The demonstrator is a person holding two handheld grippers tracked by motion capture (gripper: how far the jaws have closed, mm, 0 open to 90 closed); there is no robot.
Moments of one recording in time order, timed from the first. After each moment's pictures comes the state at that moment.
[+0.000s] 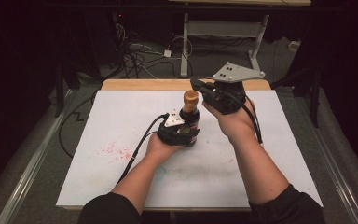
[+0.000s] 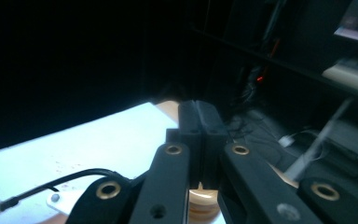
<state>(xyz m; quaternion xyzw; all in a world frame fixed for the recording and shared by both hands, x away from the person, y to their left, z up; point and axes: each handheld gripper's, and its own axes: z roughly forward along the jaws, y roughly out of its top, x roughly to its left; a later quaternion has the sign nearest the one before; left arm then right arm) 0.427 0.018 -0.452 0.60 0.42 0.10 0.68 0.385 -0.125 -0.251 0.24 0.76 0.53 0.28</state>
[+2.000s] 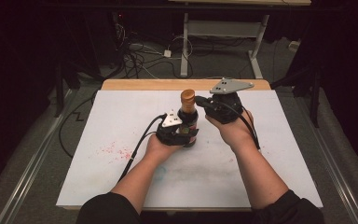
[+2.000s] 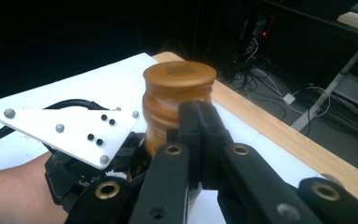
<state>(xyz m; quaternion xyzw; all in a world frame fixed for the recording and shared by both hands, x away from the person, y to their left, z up) 0.426 0.022 -0.455 0.60 0.41 0.09 0.68 0.401 -0.130 -0.299 0.27 0.80 0.47 0.25</state>
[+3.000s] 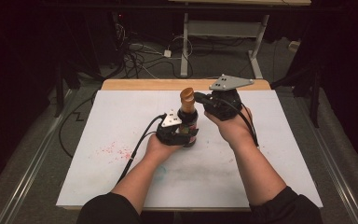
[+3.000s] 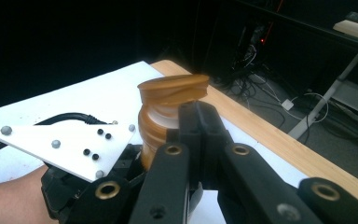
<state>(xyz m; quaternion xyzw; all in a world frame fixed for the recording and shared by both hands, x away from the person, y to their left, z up) 0.427 0.022 -0.455 0.60 0.41 0.09 0.69 0.406 -0.127 -0.295 0.27 0.79 0.48 0.26</state>
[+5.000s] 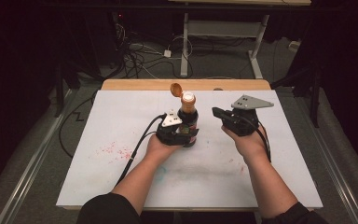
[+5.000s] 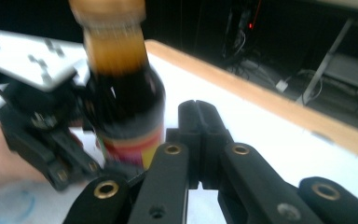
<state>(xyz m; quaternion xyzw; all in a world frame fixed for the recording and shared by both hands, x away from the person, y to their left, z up) 0.426 0.021 -0.454 0.59 0.41 0.09 0.69 0.400 -0.184 -0.352 0.31 0.78 0.49 0.24</state>
